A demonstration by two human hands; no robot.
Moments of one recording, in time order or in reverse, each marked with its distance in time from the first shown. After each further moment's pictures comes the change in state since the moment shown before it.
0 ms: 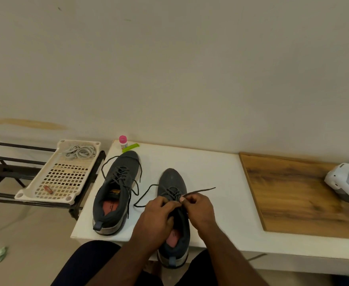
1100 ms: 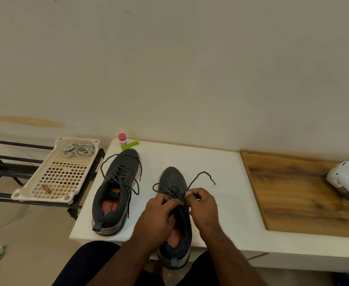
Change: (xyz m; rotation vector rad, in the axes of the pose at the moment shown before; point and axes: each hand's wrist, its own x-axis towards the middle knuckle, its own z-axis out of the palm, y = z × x) left_hand 0.005 -0.009 0.005 -0.017 0.028 0.019; right_hand 0.007 0.007 0.006 0.178 0.158 -0.027
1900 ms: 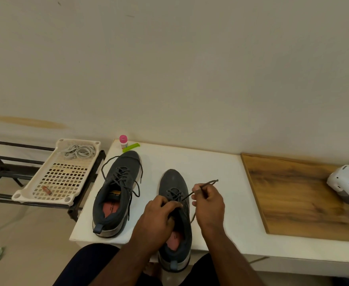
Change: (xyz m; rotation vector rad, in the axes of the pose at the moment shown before) left_hand -0.001 0.000 -0.003 -0.024 0.012 -0.017; right_hand -0.005 -0.020 -0.009 0.080 0.157 -0.063
